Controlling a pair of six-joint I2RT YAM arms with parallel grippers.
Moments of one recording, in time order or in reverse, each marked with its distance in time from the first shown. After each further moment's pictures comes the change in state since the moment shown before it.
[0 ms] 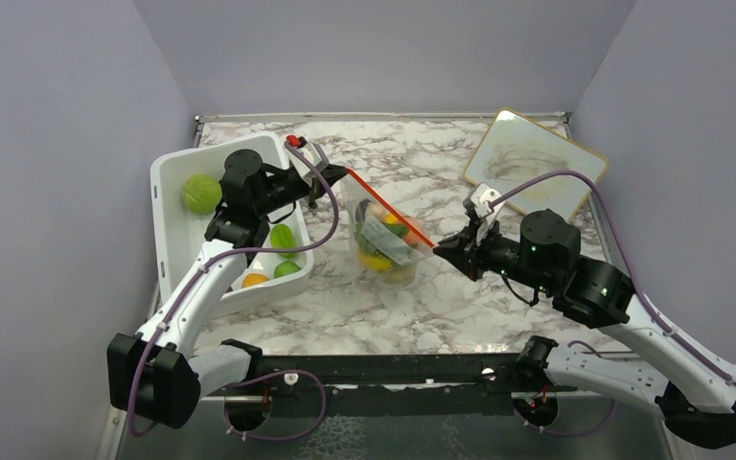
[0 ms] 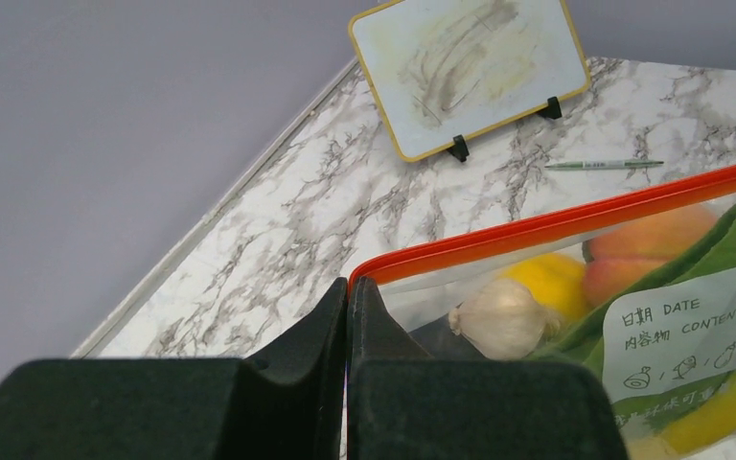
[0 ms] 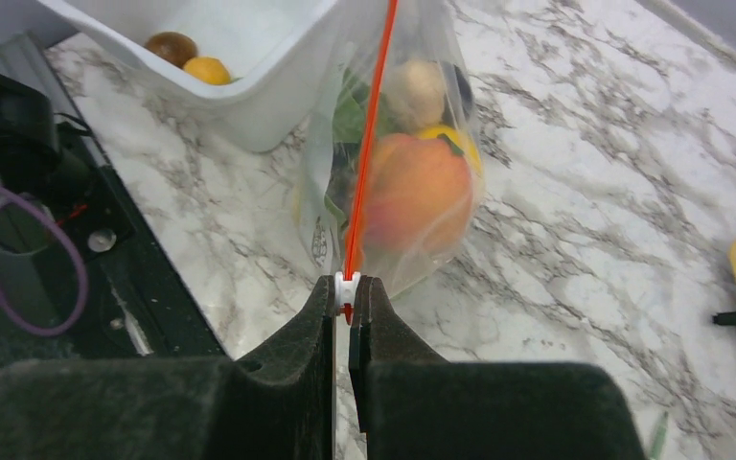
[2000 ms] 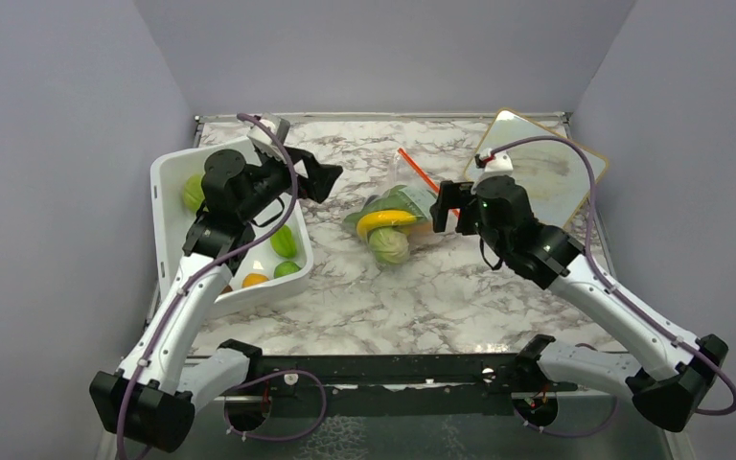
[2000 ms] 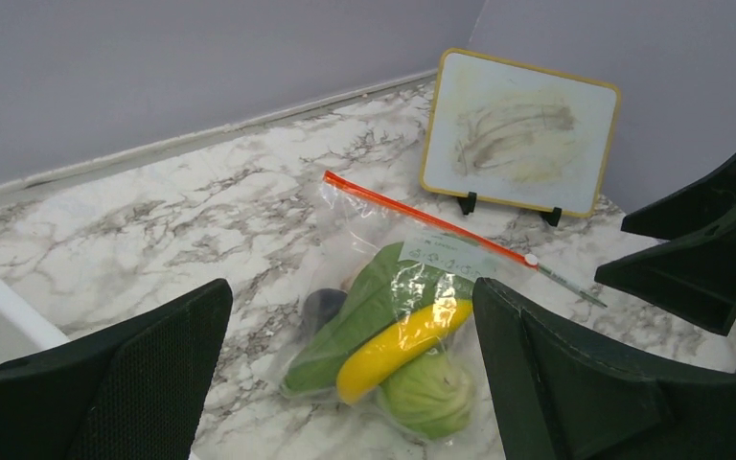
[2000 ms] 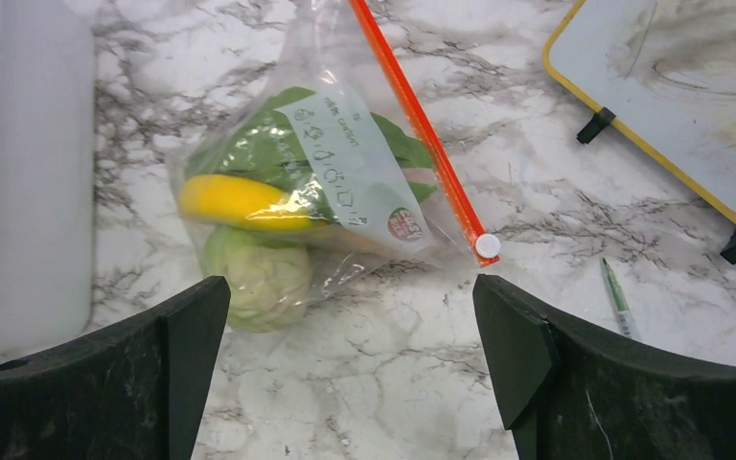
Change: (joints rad) left arm 0.001 -0.097 0.093 -0.192 -0.320 -0.446; right arm -0.211 0.269 -0.026 0.106 0.401 0.376
